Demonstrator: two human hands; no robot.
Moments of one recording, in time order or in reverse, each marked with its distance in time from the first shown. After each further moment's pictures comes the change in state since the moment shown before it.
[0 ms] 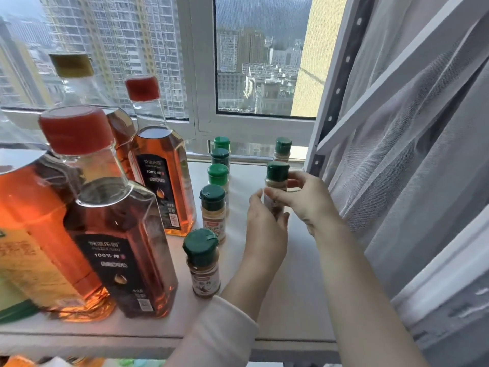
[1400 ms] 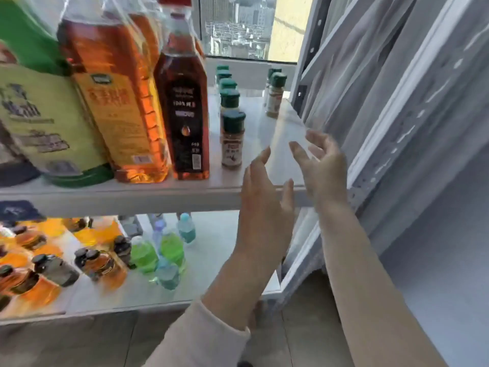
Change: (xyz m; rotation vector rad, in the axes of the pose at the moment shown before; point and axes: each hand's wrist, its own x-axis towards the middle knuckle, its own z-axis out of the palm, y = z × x) left_hand -0.186 -0.012 -0.078 -0.011 -0.021 0.297; right_hand -0.184 0.007 0.020 -0.072 0.382 -0.108
